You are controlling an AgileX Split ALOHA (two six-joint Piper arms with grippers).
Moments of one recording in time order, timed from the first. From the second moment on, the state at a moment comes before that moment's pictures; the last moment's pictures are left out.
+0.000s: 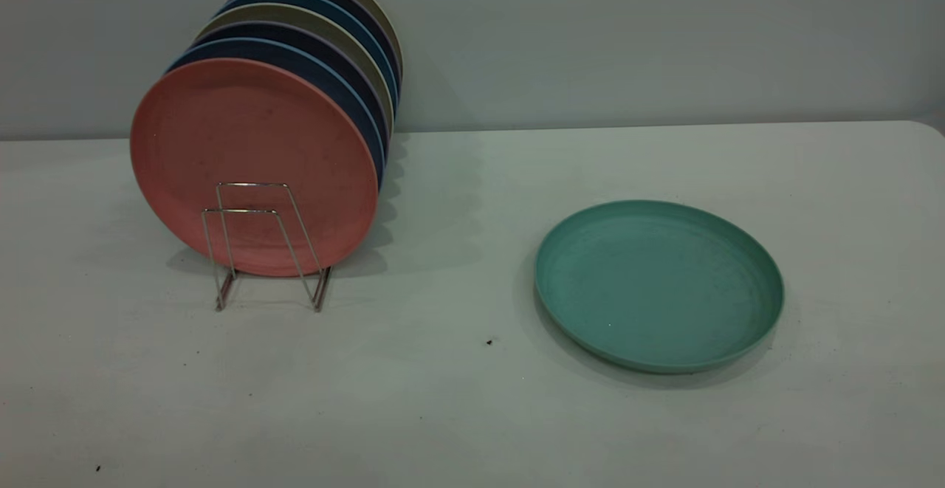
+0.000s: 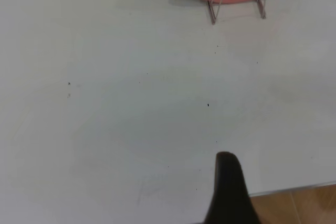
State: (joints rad) left arm -0.03 -0.02 -0.49 -0.04 1.13 0.08; right arm 0.04 -0.02 -0.47 0.12 1.14 -0.19
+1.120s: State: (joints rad) left arm -0.03 0.43 -0.50 -0.33 0.74 0.17; right arm 0.04 0.63 -0.49 0.56 0.71 -0.42
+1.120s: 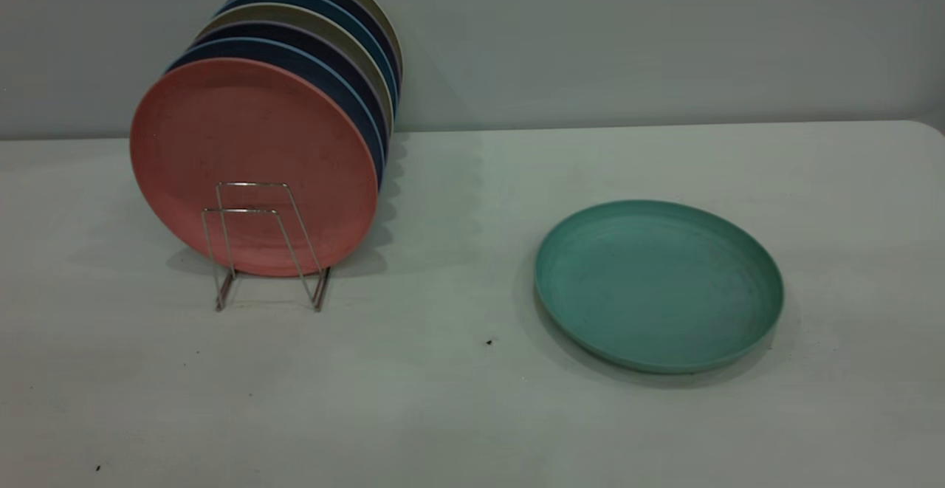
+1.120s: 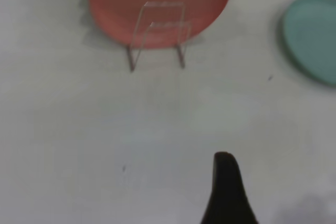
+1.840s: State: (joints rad) left arm -0.03 0.56 -0.50 -0.47 0.70 0.25; right arm 0.04 1.45 -0.53 1.40 0.38 -1.24
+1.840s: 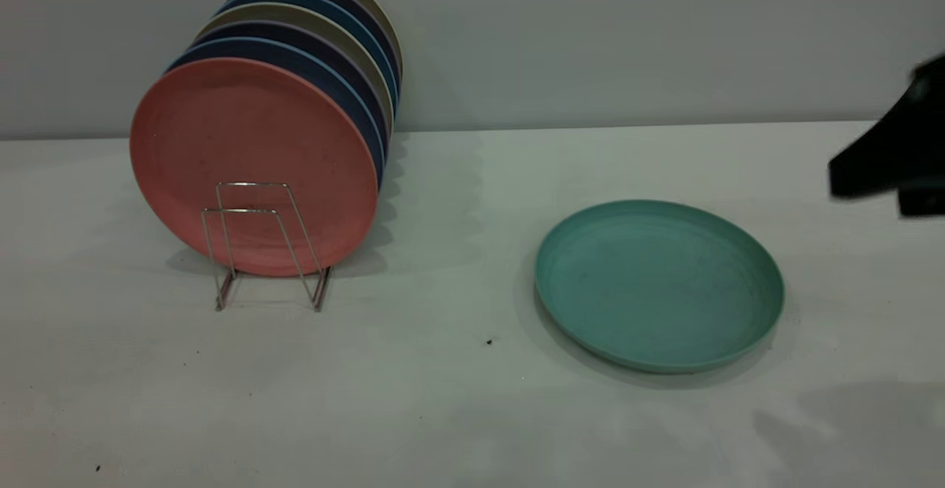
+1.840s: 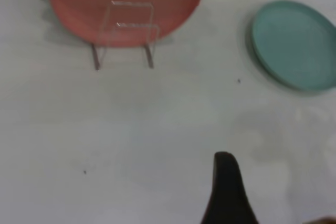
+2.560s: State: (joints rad) left arm -0.03 0.67 -0.50 -0.56 0.70 0.38; right arm -0.08 2.08 -0.93 1.40 0.49 -1.29
